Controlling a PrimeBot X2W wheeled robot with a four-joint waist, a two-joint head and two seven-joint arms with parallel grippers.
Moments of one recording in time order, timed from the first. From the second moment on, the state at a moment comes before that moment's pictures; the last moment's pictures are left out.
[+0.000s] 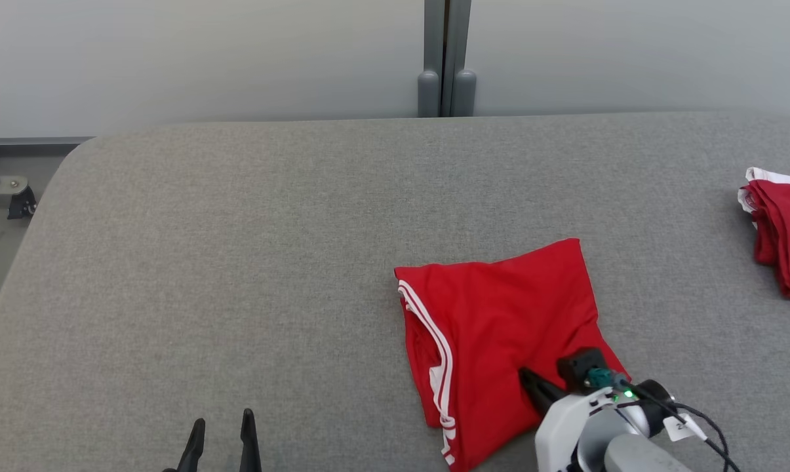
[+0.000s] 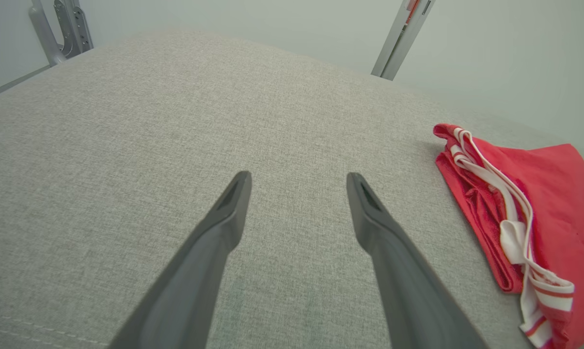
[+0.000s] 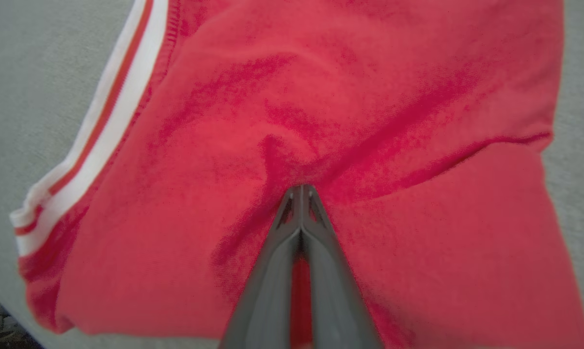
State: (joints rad) left arm 0.21 0.05 -0.14 0.17 -0.37 0.00 -0.26; right arm -0.30 -0.18 0.56 0.73 0.35 0.13 -0.09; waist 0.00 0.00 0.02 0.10
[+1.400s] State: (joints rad) left arm 0.26 0.05 -0.09 0.10 -0.29 -0.05 -0.26; right arm 0.15 -0.12 -0.09 0.19 0.17 0.13 -0.26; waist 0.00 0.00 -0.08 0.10
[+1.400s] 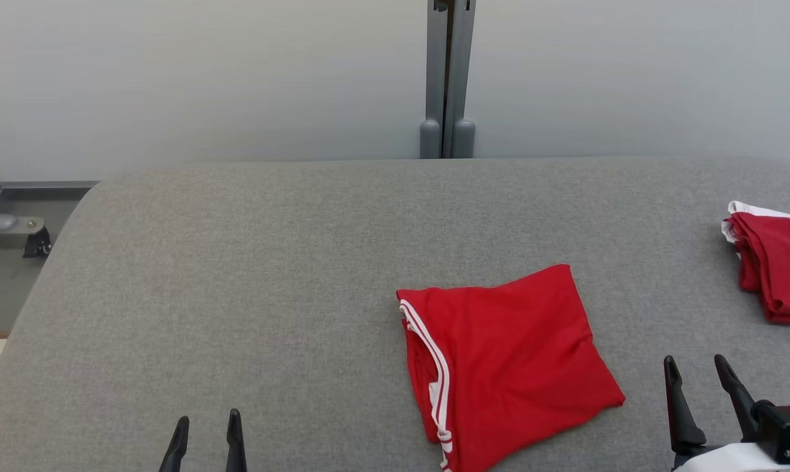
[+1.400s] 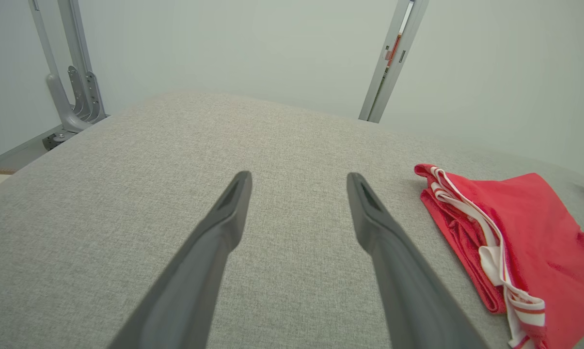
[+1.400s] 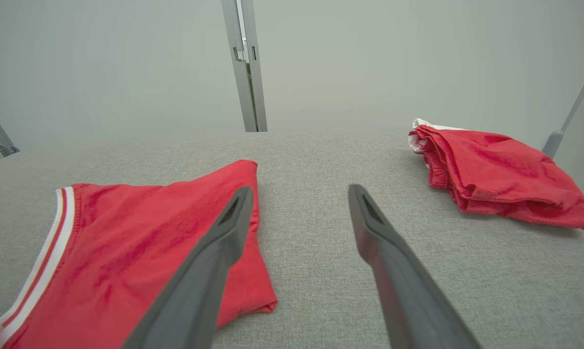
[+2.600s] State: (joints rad) left arm 0.14 0.05 -0.17 0.11 -0.30 -0.06 -0.26; right arm -0.49 -0.18 0.10 0.74 0.54 0.13 0.25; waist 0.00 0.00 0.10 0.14
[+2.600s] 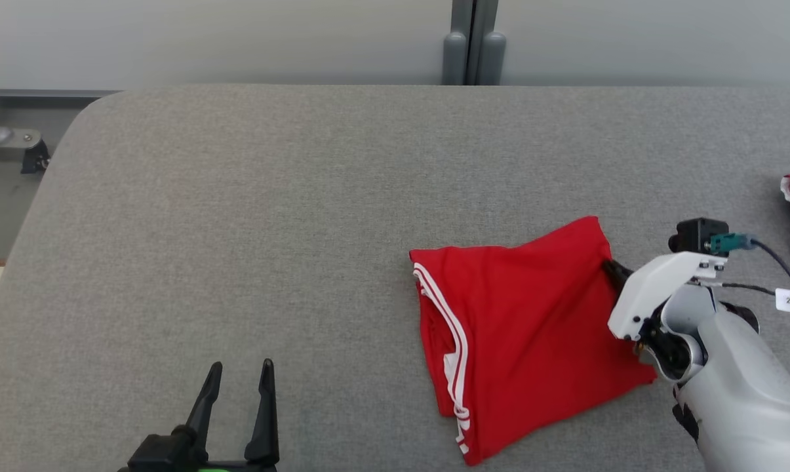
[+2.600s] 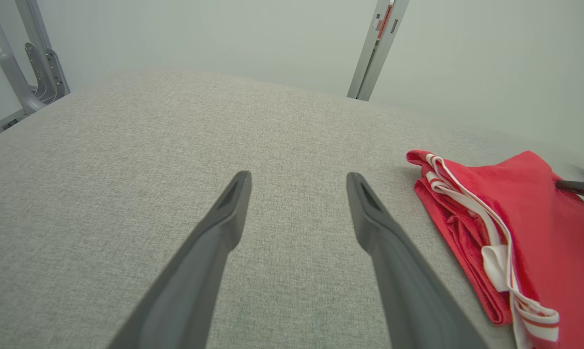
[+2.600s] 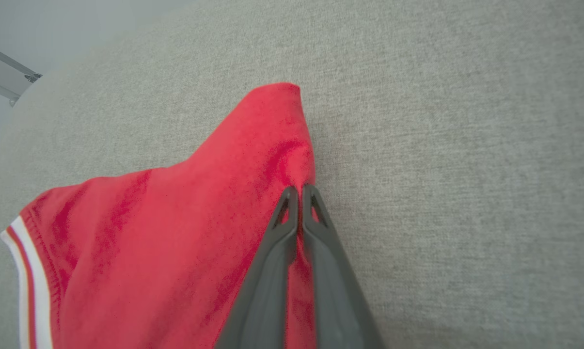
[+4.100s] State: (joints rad) left arm 0.10 0.05 -0.14 0.11 -0.26 -0.07 -0.26; right arm -0.55 -0.34 -0.27 0.56 0.06 0.13 -0.10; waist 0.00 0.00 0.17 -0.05
